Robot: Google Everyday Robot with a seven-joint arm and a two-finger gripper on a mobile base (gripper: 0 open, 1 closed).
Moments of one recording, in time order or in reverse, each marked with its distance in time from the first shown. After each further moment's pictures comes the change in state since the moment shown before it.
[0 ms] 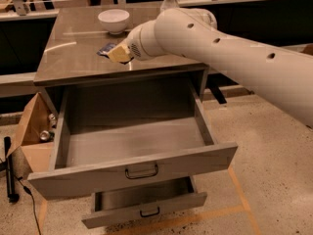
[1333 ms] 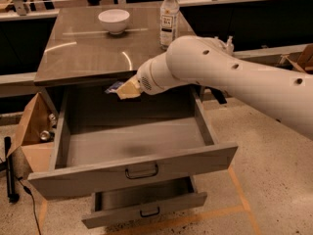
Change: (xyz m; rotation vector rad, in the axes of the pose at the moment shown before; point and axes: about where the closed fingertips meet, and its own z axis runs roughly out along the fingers) arm 0.093 0.053 -0.033 -0.102 0.170 0.094
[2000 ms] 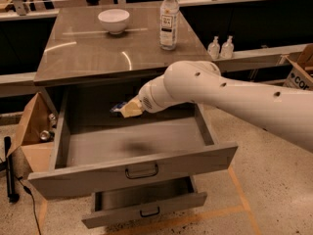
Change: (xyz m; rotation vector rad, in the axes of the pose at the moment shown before) arm 0.060 0.004 0.041 -0.030 0.079 0.031
